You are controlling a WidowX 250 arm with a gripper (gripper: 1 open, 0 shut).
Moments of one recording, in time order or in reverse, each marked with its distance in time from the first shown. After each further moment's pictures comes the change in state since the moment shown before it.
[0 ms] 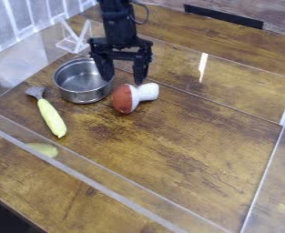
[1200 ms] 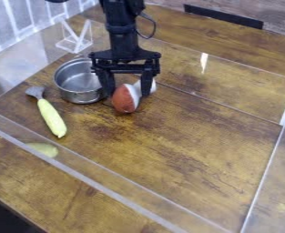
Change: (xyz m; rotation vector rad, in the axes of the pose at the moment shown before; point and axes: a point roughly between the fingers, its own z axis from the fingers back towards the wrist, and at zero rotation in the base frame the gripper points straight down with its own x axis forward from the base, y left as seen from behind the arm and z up) arm -0.021 -0.017 -0.012 0.032 -0.010 0.185
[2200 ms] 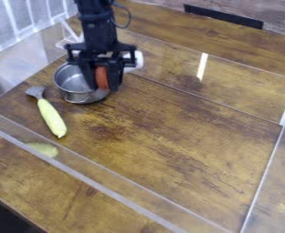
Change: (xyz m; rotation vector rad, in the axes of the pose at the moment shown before) arm -0.012 0.025 0.024 -0.022 0.035 -0.095
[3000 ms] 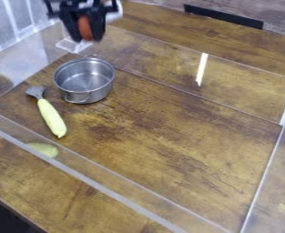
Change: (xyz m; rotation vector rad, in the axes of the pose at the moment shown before) arm 0.039 0.038 0.059 -0.012 -0.125 0.197
